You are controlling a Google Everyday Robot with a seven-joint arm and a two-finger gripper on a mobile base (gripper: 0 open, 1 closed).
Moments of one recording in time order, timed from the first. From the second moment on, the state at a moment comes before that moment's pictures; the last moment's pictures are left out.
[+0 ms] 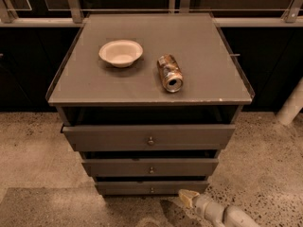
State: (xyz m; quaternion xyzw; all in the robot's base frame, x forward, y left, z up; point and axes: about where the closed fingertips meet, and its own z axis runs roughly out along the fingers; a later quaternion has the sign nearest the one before) arm 0.512 -0.179 0.236 -0.13 0.84 0.31 0.44
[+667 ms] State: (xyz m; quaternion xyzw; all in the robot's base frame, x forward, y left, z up) arm 0.512 -0.179 0.236 -0.13 0.84 0.31 0.44
